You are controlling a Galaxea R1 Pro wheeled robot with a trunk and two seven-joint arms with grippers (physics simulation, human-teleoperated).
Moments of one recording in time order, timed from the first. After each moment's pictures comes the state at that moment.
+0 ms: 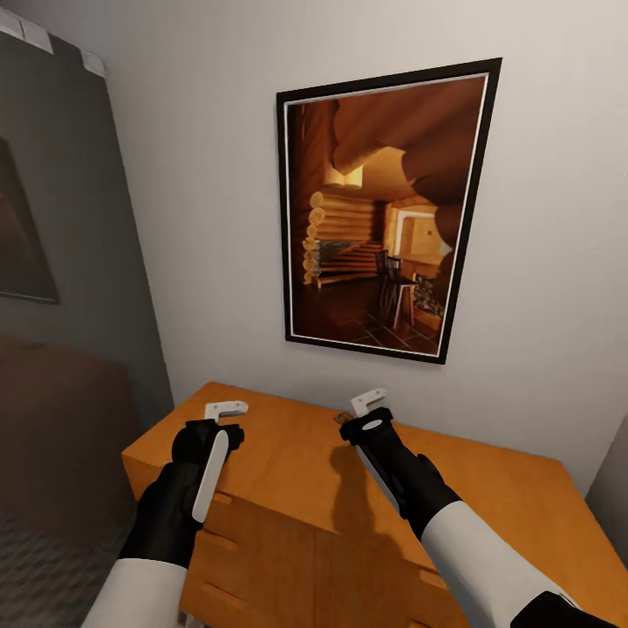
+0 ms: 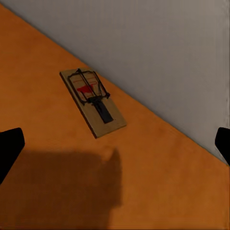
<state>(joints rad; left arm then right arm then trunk) -0.56 -0.17 0.00 -1.31 0.08 0.99 0.43 -0.76 0.10 0.44 -0.83 0.00 0.62 -0.23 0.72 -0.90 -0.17</state>
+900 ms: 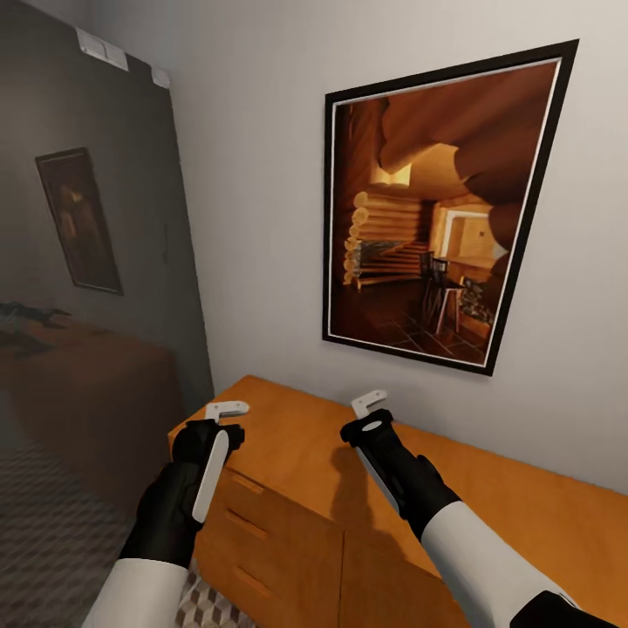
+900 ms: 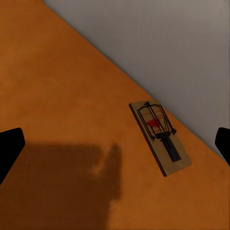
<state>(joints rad) -0.56 -0.17 0.00 -1.31 0.08 1.00 0.43 -0.76 0.10 0.44 -0.82 0.00 0.62 -0.23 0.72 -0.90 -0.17</state>
